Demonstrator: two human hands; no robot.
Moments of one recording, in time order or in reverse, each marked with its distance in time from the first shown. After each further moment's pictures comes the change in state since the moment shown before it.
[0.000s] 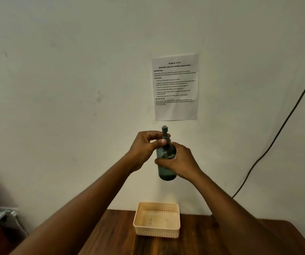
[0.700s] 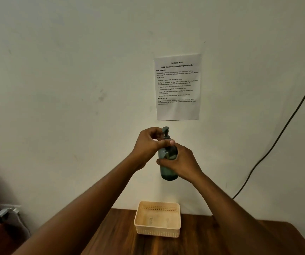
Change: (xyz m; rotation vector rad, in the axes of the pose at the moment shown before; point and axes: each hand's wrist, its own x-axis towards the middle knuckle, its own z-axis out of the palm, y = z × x) left_hand 0.000 0.003 0.007 0.044 0.107 -0.009; right_hand 0.000 0.004 0.005 -0.045 0.017 0.009
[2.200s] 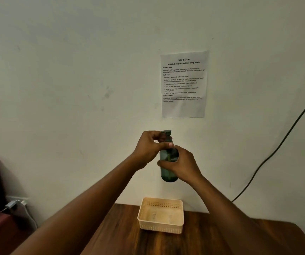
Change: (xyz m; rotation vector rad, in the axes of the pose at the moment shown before) left_hand -0.007 -0.015 -0.012 0.068 -0.023 -0.020; right_hand -0.007 0.010 0.022 0.040 -0.010 0.005
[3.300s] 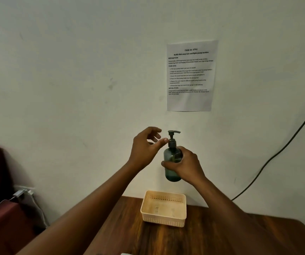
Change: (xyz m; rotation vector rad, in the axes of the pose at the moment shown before) left_hand -0.021 -0.030 -0.010 0.209 0.223 0.106; right_hand -0.003 0.023 0.016 0.002 -0.019 0.040
